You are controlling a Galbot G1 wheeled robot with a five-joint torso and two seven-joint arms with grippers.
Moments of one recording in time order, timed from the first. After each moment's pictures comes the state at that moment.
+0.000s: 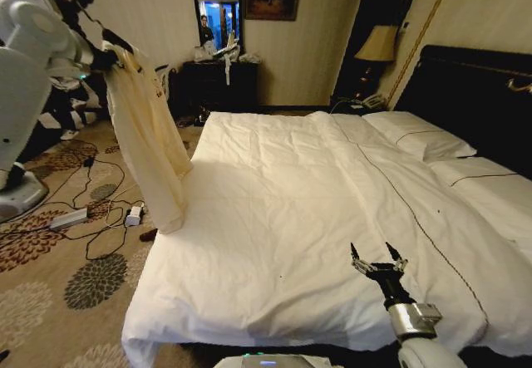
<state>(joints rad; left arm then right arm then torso) -0.52 -0.72 0.35 -1.19 -1.67 0.74 -0.69 -1.87 1.25 0.80 2.18 0.27 0.10 0.07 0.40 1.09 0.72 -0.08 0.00</state>
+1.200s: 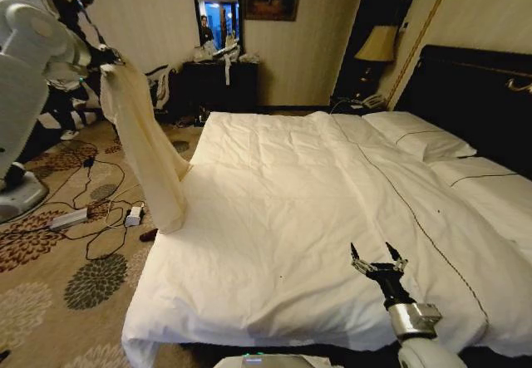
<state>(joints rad) -0.47 -0.67 0.32 -1.29 -1.61 0.74 -0.72 -1.87 1.25 0.80 2.18 0.27 0.10 0.07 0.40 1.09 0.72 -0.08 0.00</state>
